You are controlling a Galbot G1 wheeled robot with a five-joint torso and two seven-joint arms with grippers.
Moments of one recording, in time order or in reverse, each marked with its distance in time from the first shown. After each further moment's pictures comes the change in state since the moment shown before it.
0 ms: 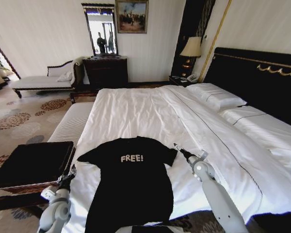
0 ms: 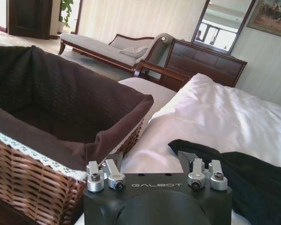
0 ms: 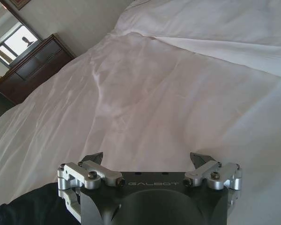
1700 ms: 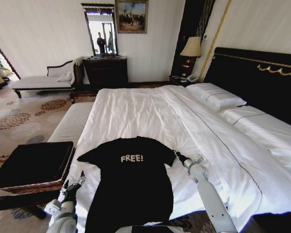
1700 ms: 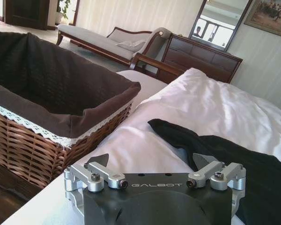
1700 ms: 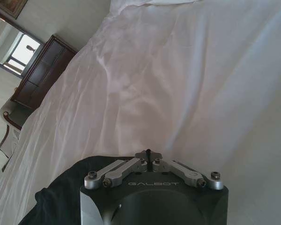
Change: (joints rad) left arm 0.078 -0.095 0.056 -0.086 0.061 -0.019 -0.012; right arm -0.059 0.093 0.053 0.041 0.134 -0.067 0.000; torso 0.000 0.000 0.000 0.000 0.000
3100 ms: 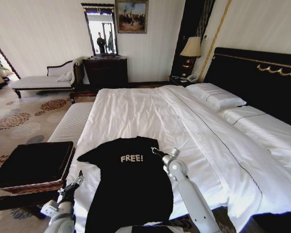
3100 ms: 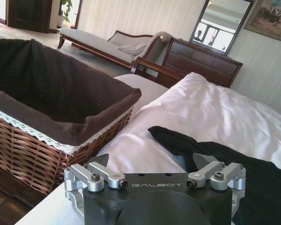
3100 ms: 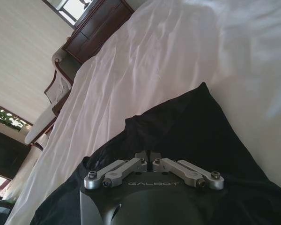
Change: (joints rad) left arm 0.023 -0.009 -0.017 -0.039 -0.006 0.006 -0.002; right arm 0.034 0.130 -0.255 0.155 -0.161 -0.037 0.064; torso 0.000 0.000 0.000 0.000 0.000
